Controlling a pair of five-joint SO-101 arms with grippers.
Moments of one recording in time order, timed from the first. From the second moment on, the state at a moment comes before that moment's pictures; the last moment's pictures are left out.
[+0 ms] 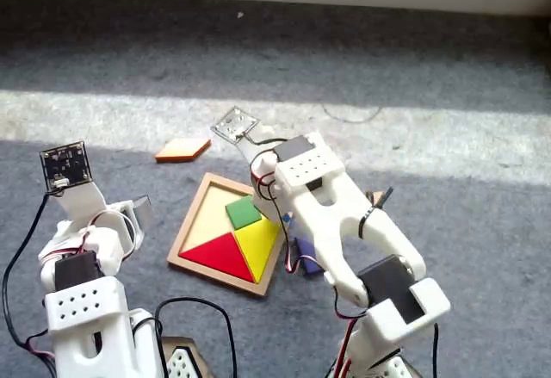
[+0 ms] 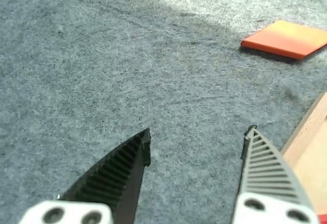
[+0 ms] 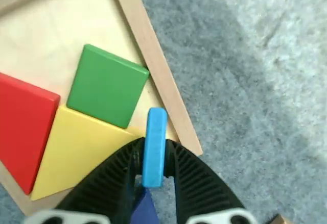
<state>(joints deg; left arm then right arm) -25.7 -64.2 75.6 49.5 5.3 -34.9 7.0 18.0 61.8 25.3</state>
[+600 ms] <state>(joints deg) -25.7 -64.2 75.6 49.5 5.3 -36.6 9.0 17.0 60.4 28.3</state>
